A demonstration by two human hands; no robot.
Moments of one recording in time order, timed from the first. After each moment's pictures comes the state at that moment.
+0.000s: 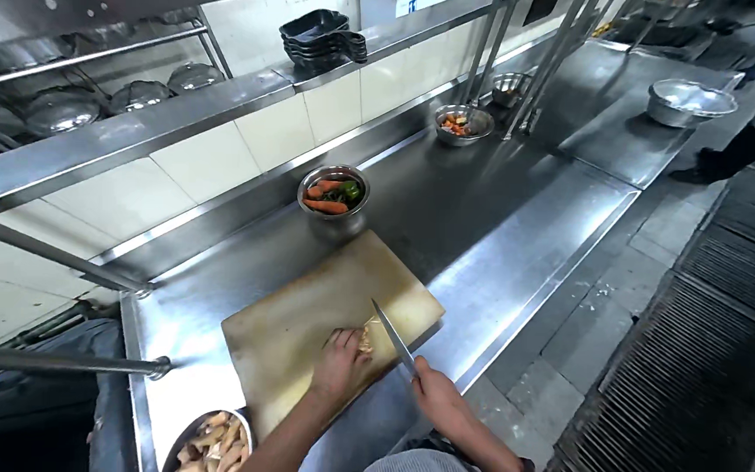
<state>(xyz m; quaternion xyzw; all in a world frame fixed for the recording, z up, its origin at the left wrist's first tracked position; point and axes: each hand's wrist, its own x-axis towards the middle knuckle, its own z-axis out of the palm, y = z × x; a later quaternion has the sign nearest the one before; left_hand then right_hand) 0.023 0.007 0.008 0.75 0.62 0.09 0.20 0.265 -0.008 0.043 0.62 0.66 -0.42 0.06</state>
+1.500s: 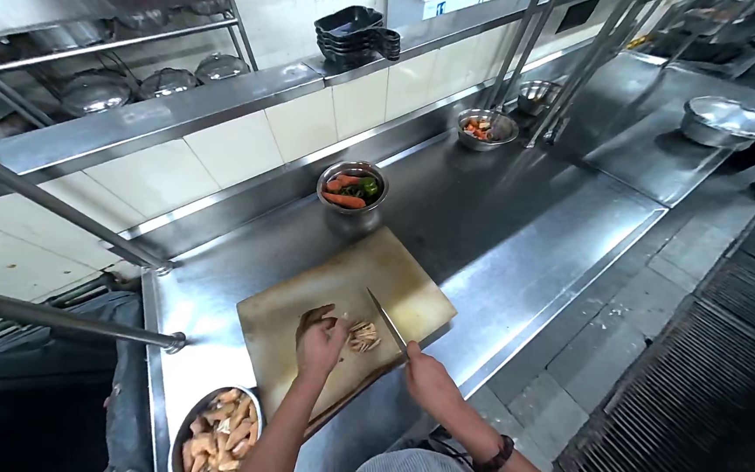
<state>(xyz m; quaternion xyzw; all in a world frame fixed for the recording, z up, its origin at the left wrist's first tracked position) -0.016 0.003 0.030 0.55 0.75 0.31 0.21 0.227 0.007 0.050 0.62 0.69 -0.35 0.11</state>
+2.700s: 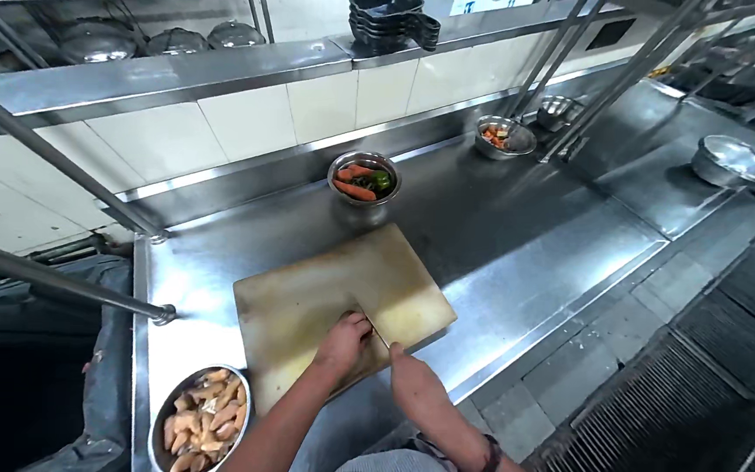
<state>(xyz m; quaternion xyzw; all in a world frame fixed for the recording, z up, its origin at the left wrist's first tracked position) 0.023 0.018 0.027 0.71 0.63 0.08 0.32 0.190 0.002 0.099 0.59 0.72 -0.29 0.23</state>
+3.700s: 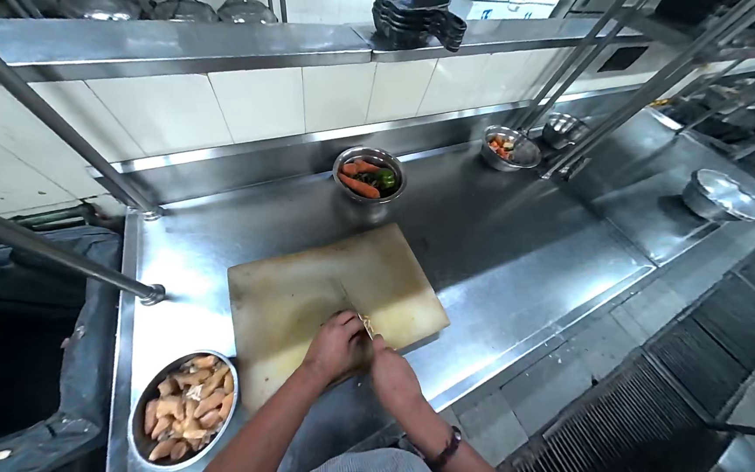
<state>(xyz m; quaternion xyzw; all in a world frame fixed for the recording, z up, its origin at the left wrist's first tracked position) 0.021 0.002 0.008 0.69 0.64 0.17 0.29 0.176 0.006 0.061 0.59 0.74 -0.25 0.20</state>
